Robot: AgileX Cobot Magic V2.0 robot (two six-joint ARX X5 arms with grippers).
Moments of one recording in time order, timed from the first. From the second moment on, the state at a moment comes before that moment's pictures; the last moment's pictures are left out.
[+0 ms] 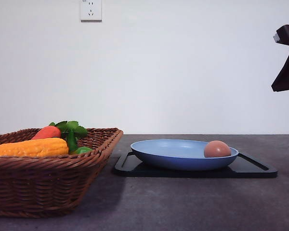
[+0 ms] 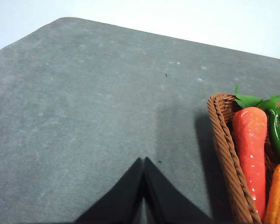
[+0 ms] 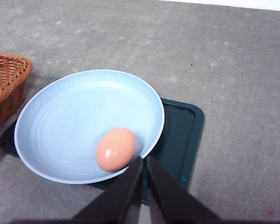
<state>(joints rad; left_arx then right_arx) 0.02 0.00 0.07 -0.28 -0.06 -0.18 0.39 0.72 0.37 -0.04 0.00 0.11</state>
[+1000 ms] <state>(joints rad) 0.02 0.00 0.07 -0.28 -0.06 -0.18 0.12 0.01 0.06 -0.05 -0.03 0.06</state>
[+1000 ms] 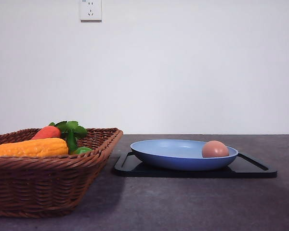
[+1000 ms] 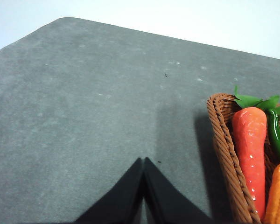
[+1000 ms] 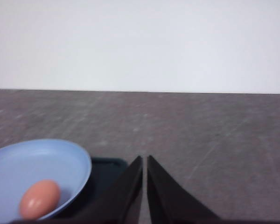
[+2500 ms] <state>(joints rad) 0.02 0.00 0.06 -0.28 -0.06 -0.18 0.06 0.01 0.02 -0.16 -0.13 0.09</state>
